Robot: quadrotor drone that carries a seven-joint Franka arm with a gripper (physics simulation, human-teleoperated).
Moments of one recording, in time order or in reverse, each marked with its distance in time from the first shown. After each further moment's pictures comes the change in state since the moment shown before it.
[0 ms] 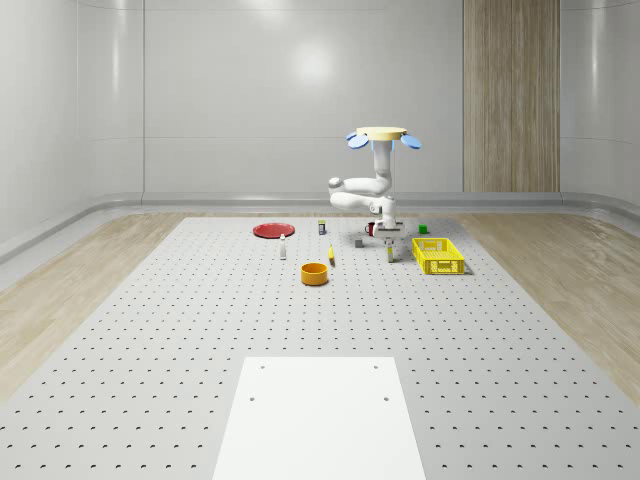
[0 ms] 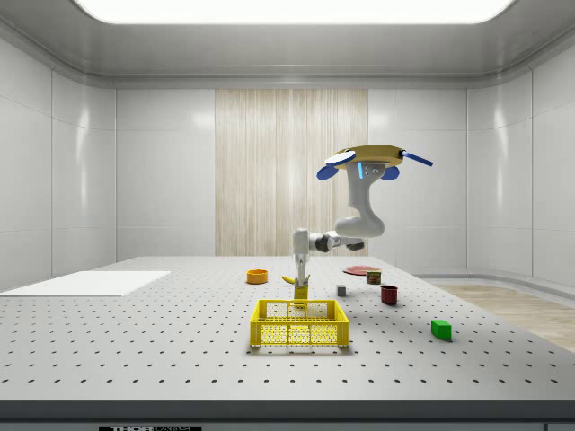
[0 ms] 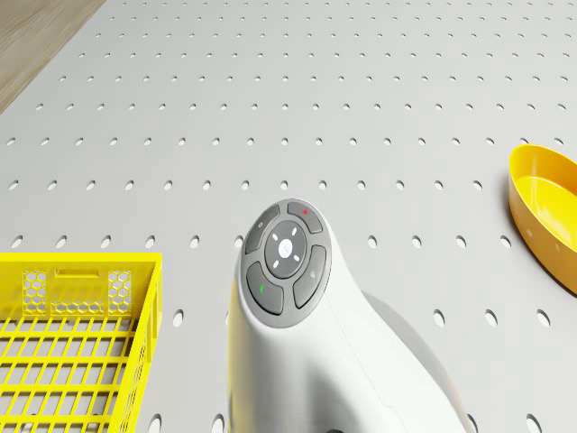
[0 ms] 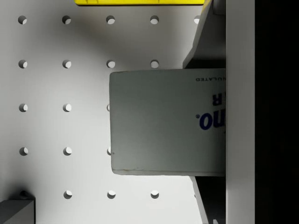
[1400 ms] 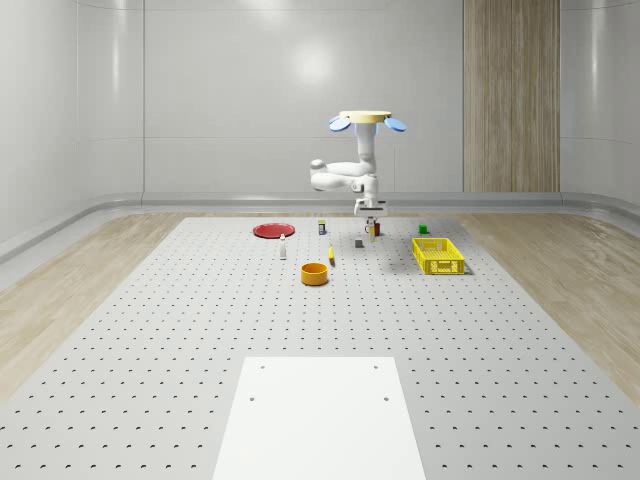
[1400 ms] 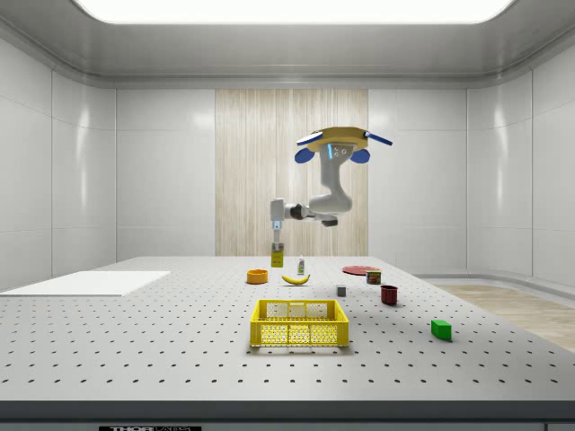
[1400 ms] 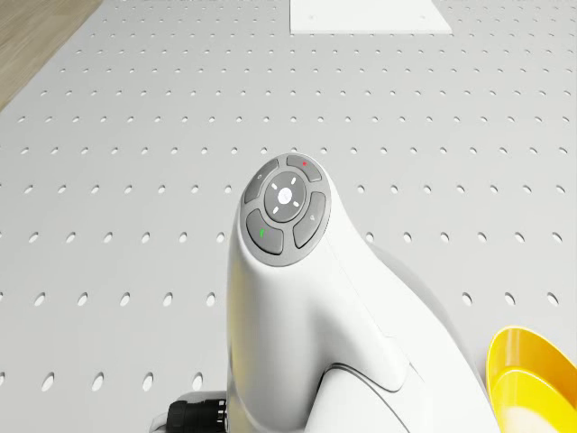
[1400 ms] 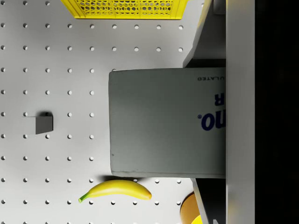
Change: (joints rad) arm -0.005 -0.023 0.134 -0.022 0.134 -0.020 0.006
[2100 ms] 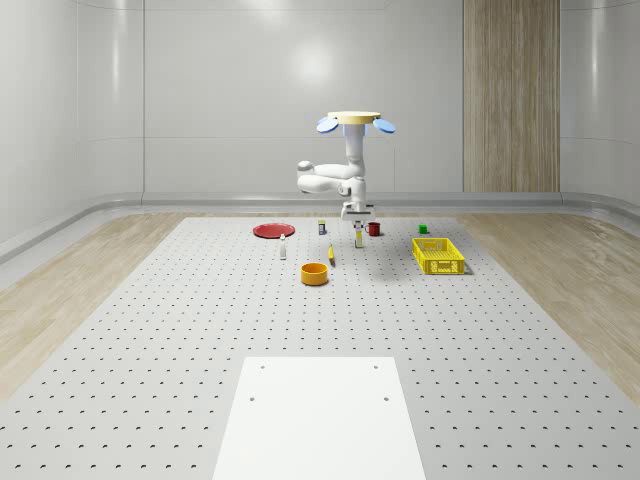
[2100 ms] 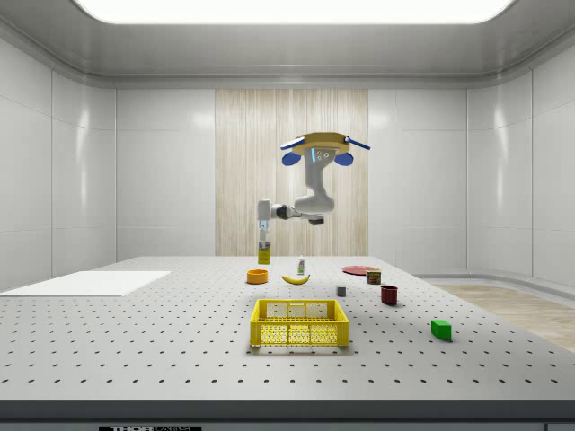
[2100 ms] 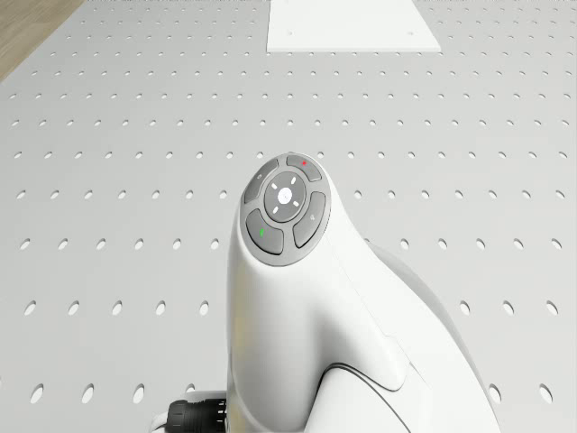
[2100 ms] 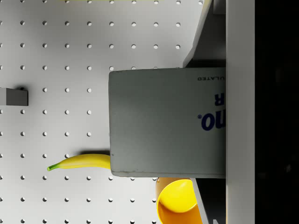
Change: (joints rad) arm -0.003 -0.017 0.003 0.001 0.007 0.016 0.004
